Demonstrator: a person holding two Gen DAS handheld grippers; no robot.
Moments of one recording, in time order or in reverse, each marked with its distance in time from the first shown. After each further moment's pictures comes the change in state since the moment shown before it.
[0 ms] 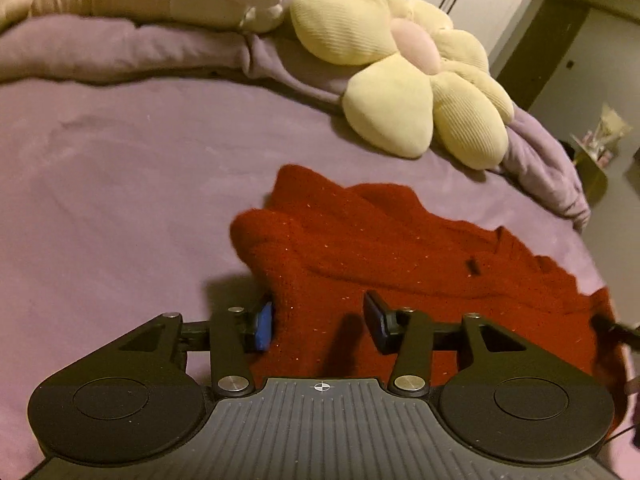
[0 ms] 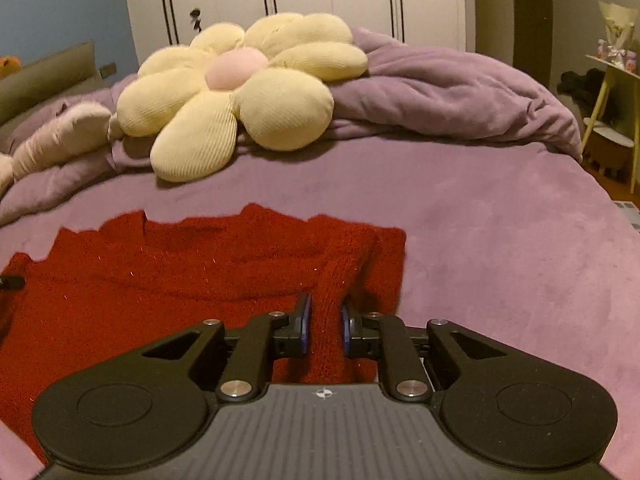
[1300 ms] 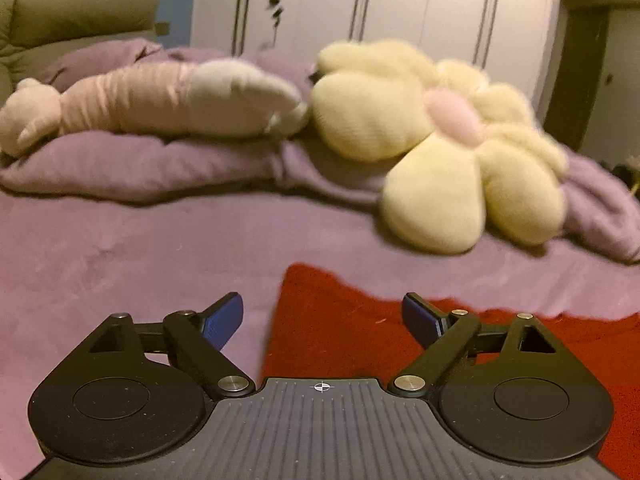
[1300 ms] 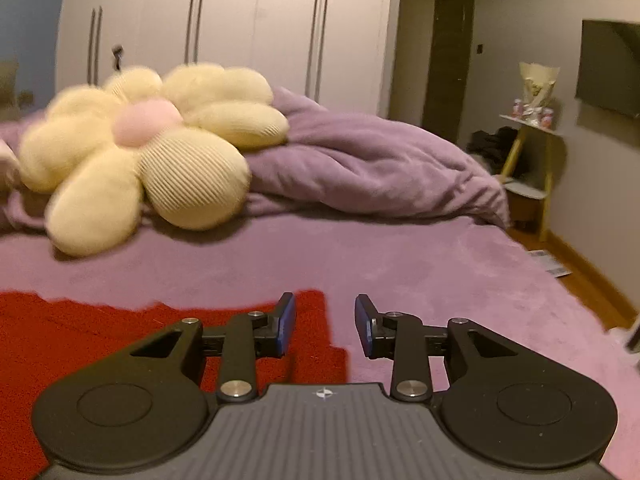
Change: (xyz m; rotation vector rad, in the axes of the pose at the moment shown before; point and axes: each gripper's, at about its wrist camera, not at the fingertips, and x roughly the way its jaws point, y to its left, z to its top) left arm 0.005 -0.050 0.050 0.103 -0.262 0.234; right arm 0.037 0.023 0.048 0.031 -0.207 -0.302
